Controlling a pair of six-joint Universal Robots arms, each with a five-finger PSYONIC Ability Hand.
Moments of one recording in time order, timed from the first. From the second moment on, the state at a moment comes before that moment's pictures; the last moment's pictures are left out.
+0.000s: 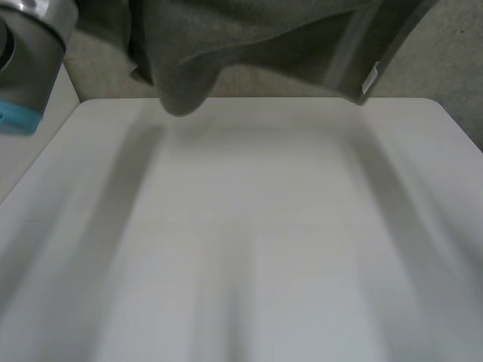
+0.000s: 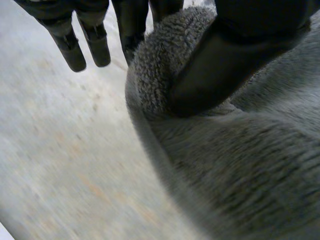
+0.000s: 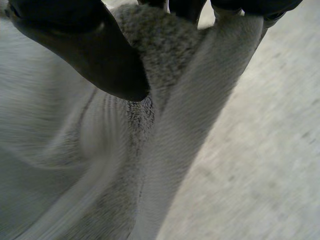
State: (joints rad) left arm 4.39 -1.97 -0.88 3.35 -1.41 3.63; right arm 1.71 -1.33 1.10 -0.35 1.19 3.02; left_hand 1.25 1.24 0.23 0.24 1.06; right_hand 1.34 1.32 0.23 0.25 1.17
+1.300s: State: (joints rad) left arm 4.53 -2.05 -1.84 3.60 -1.24 3.85; right arm 1.54 -1.29 1.70 -0.13 1.05 3.10; left_hand 0.48 0.46 0.23 0.24 0.24; right_hand 1.34 1.32 0.23 0.25 1.17
